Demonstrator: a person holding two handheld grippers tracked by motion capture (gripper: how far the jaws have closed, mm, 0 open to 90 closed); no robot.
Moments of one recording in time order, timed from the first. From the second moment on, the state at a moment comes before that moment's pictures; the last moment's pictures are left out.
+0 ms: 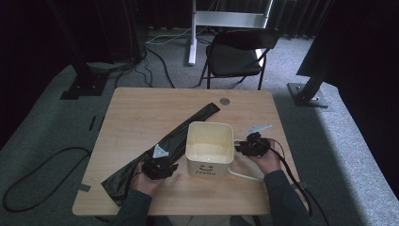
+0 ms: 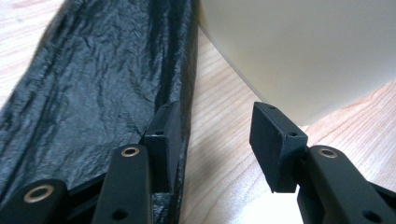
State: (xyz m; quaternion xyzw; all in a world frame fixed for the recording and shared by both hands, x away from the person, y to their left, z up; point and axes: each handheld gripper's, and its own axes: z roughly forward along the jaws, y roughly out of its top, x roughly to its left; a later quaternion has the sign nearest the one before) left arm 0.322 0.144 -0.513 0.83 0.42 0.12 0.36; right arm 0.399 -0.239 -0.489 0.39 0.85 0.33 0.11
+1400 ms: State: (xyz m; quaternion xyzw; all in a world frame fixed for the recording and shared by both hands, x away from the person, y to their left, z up) left arm 0.385 0.178 -0.490 0.81 0.45 0.13 0.36; right arm 0.400 -0.207 -0.485 0.35 0.87 0.32 0.11
